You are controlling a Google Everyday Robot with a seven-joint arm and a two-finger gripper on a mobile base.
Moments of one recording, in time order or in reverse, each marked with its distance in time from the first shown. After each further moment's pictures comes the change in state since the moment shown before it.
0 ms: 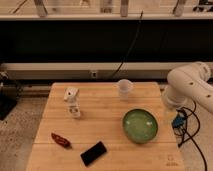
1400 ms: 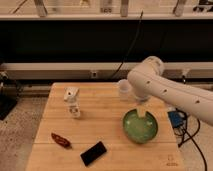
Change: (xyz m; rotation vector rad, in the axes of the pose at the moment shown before) arm -0.137 -0.034 0.000 0.078 0.060 -0.214
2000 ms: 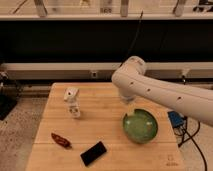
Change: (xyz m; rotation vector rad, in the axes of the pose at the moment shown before) arm -0.058 -0.020 0.001 0.030 -0.009 -0.093
